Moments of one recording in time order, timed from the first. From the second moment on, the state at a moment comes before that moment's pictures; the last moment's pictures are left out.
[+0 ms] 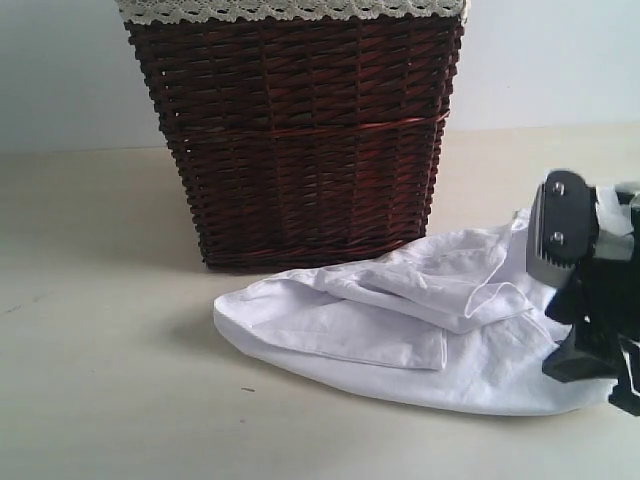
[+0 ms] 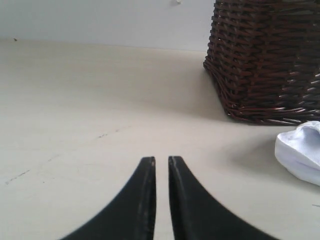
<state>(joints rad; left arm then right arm) -0.08 0.01 0.00 -0.07 0.37 -0.08 0.15 1.39 -0.74 0.35 0.82 -1.26</state>
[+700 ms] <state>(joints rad) -0.08 0.01 0.00 -0.07 0.37 -0.08 0.14 1.41 -0.72 0.41 0.76 -1.20</state>
